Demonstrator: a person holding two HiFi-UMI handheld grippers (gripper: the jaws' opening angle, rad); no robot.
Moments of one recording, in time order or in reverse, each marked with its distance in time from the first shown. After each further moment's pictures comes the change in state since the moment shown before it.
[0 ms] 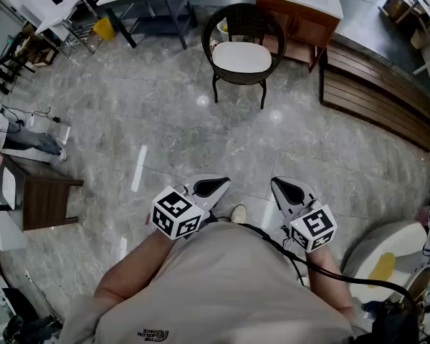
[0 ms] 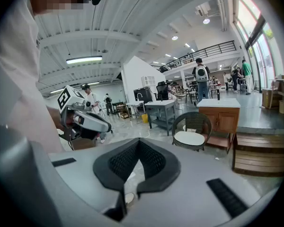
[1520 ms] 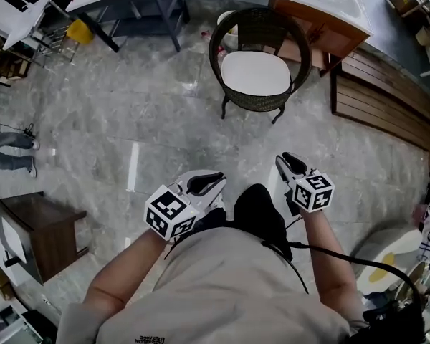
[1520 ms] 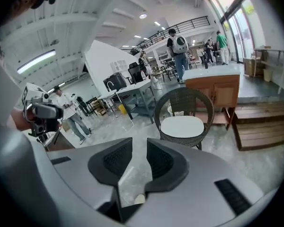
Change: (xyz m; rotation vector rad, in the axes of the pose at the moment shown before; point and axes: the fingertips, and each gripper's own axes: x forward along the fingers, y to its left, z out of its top) left arm 0.023 0.358 0.115 -0.021 0.064 -0.093; right arm 0.364 -0.209 0.024 0.309 0.194 -0.190
